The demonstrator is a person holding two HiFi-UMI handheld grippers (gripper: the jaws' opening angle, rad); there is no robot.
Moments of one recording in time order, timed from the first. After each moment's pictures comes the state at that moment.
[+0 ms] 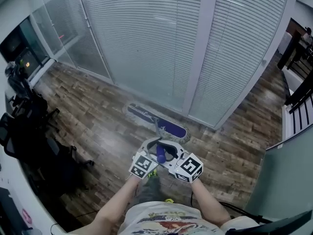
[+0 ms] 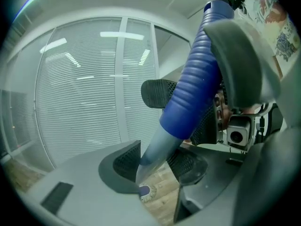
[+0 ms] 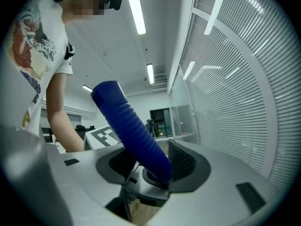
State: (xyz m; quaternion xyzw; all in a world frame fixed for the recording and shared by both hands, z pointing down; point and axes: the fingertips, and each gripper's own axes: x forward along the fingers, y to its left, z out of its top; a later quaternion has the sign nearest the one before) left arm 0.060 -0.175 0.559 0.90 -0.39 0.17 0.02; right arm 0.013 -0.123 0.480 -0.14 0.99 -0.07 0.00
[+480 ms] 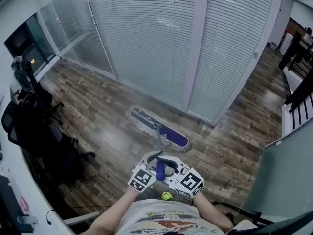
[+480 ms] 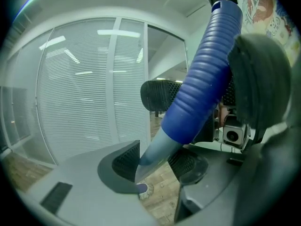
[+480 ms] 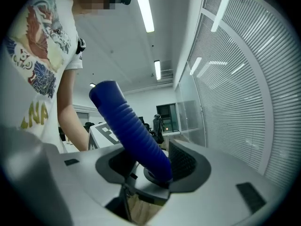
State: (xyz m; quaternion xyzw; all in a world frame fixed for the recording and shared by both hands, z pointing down) left arm 0.126 -0.001 0.548 0.91 -0.38 0.19 0.05; right arm 0.074 0.051 0.471 -0.10 0.99 -0.08 -0.03
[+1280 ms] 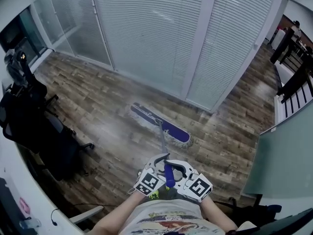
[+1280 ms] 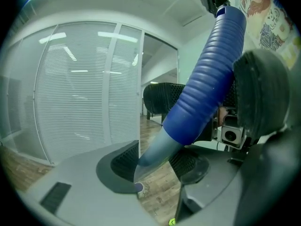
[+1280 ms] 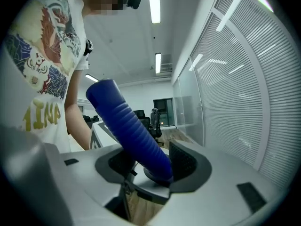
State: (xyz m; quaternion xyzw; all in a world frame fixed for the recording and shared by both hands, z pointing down) left arm 0.058 0.139 0.559 0.93 -0.33 0.15 0.06; right arm -0.002 0.187 0.486 -0.14 0.99 -0.05 -0.07
